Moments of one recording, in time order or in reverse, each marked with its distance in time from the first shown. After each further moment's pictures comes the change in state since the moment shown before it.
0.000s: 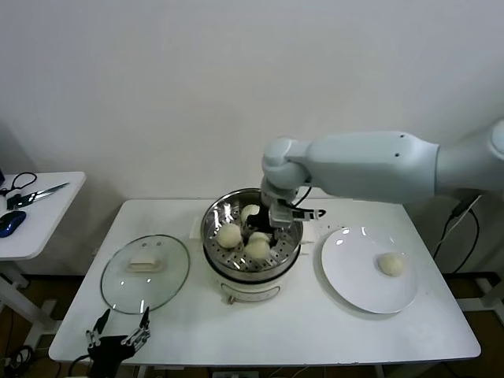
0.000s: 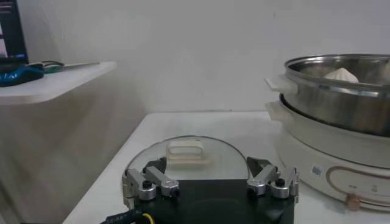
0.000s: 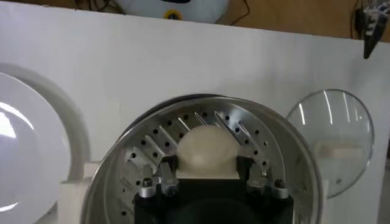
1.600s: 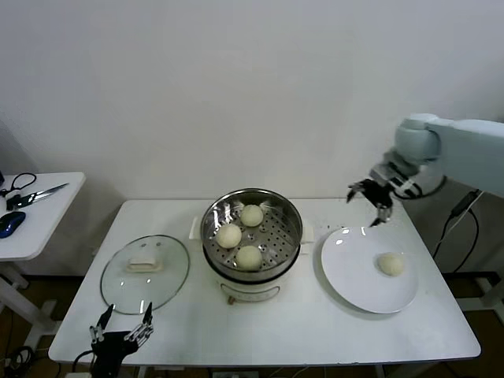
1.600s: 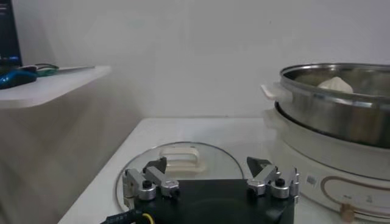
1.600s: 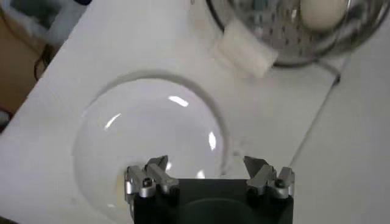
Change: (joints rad) left arm -0.019 -0.001 0.007 0.002 -0.008 0.001 0.008; right arm 0.107 -0.518 -0.180 -0.157 0.401 -0.417 -0.142
